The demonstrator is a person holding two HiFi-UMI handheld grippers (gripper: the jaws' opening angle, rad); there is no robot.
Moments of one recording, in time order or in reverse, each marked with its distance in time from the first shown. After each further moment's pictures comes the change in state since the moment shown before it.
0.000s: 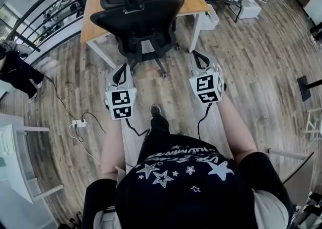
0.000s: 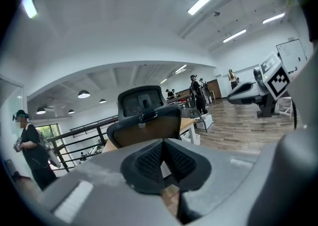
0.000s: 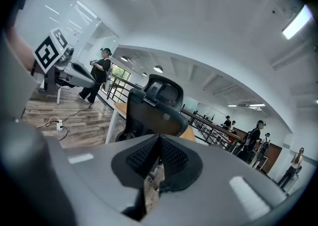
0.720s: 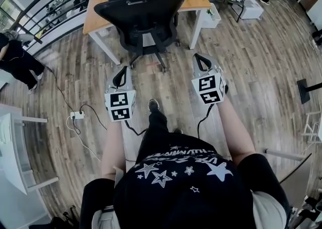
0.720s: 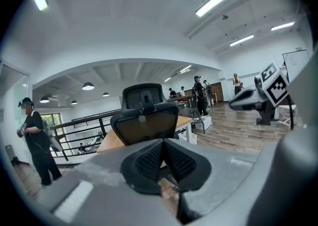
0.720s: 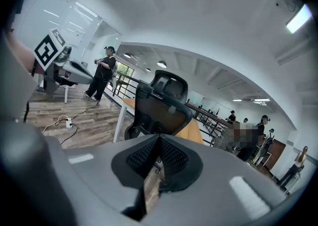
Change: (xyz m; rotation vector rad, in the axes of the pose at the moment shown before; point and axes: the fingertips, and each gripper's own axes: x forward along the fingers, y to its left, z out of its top) left arm -0.052 -0.023 -0.025 -0.101 0.020 0.003; right arm -0.040 0.022 -0.030 0.011 0.070 0.061
